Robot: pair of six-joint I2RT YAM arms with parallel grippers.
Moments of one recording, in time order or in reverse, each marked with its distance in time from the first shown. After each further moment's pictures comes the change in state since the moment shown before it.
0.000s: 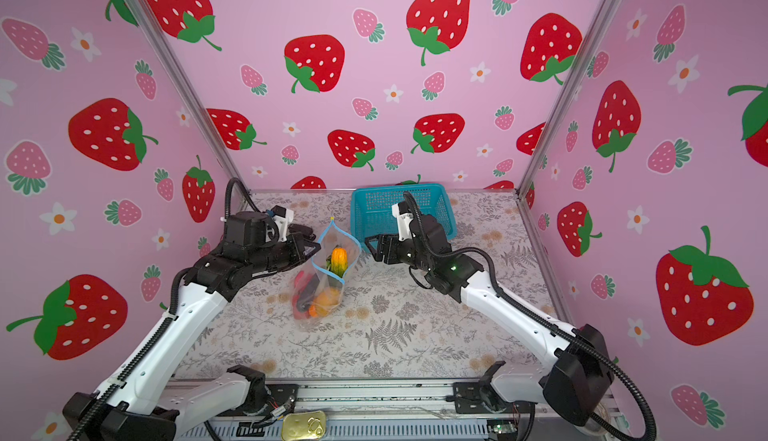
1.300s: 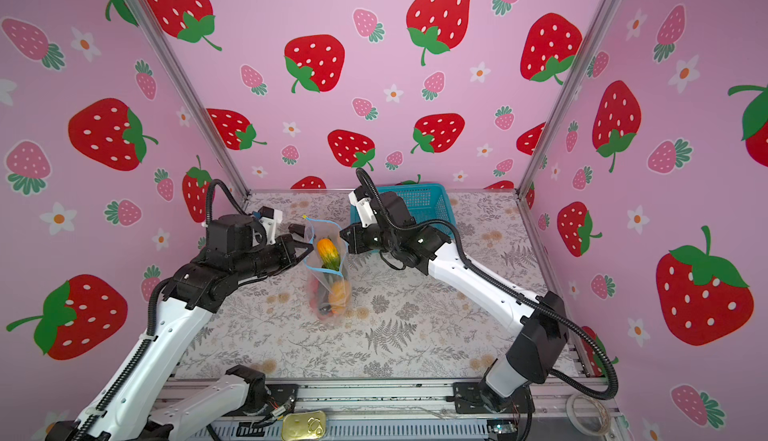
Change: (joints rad) left arm -0.026 -0.096 0.048 -0.086 -0.026 -0.068; right arm 0.085 0.267 0.443 -0.246 -0.065 -0.150
